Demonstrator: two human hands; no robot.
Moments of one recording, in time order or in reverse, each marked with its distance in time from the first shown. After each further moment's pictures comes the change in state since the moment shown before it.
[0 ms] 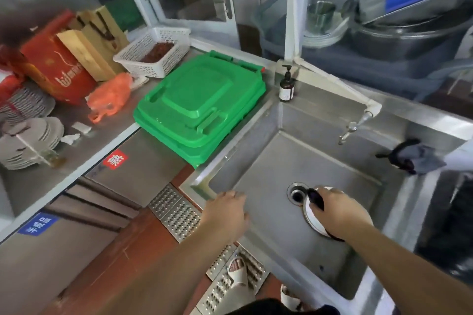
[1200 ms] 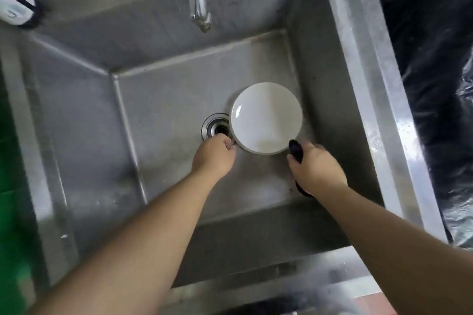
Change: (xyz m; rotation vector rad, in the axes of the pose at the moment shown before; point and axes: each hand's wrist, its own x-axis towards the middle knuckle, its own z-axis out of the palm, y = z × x) left_hand 0.347 0.135 0.211 -0.089 -0.397 0.359; right_hand 0.076 0.103 0.232 0.544 -0.032 1.035
